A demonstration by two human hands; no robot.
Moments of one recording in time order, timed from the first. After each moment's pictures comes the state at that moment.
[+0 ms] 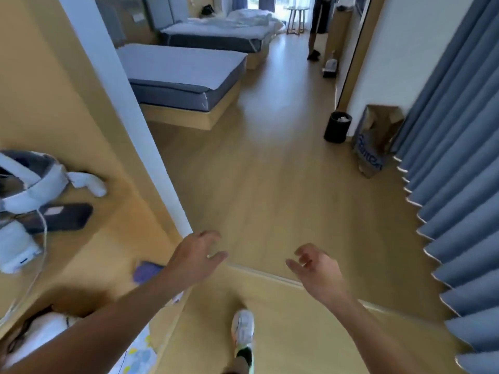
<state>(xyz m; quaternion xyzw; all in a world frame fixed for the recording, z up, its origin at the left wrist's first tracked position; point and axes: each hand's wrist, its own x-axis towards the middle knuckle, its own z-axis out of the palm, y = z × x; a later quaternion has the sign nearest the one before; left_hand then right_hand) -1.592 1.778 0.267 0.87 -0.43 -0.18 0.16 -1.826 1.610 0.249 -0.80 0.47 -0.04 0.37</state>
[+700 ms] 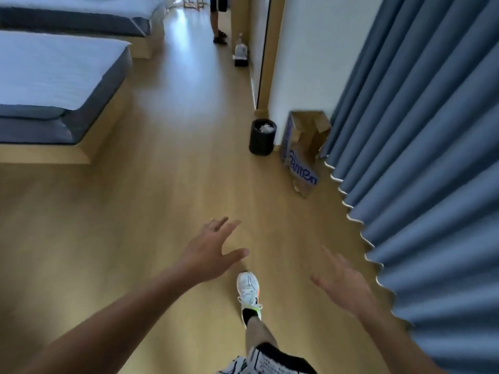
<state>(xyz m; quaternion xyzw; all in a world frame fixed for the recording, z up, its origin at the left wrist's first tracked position) -1.407 1.105 0.236 0.74 -0.61 -0.26 0.13 -1.718 1.030 0.208 -0.71 0.63 0.05 0.30</state>
